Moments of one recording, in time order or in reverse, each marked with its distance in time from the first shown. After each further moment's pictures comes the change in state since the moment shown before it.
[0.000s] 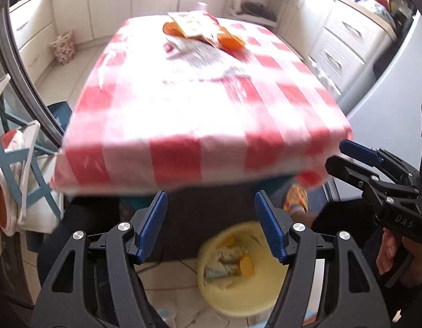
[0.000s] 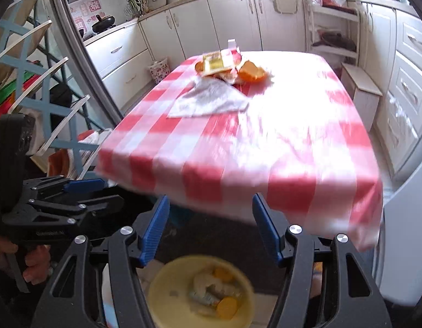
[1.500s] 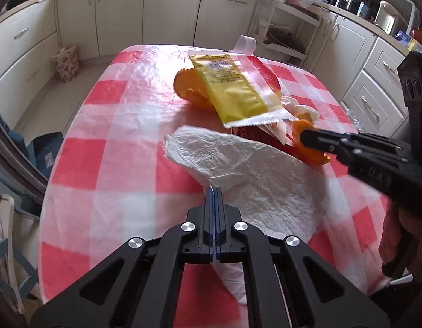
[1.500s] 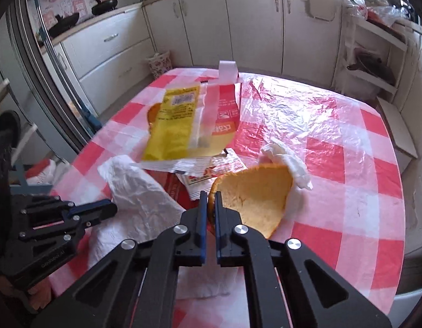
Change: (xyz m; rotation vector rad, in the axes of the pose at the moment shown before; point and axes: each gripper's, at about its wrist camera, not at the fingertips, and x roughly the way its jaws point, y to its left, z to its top) left arm 0.122 0.044 0.169 -0.066 -0.109 0.021; right arm 0.160 -0.047 0.179 -0.121 0.053 0.041
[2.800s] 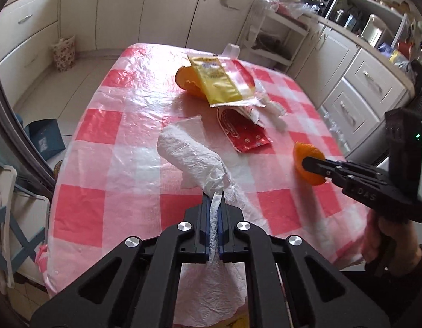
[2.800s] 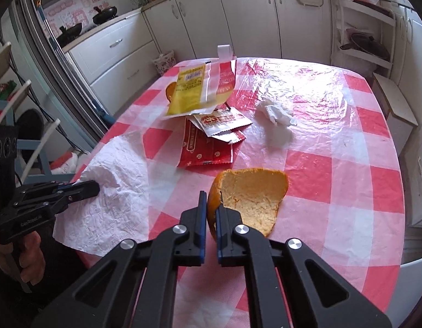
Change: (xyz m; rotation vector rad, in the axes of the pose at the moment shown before) left arm -0.068 0.008 -0.035 -0.059 -0.015 -0.099; right arm -0.046 -0.006 -0.053 0.072 0.013 0.068
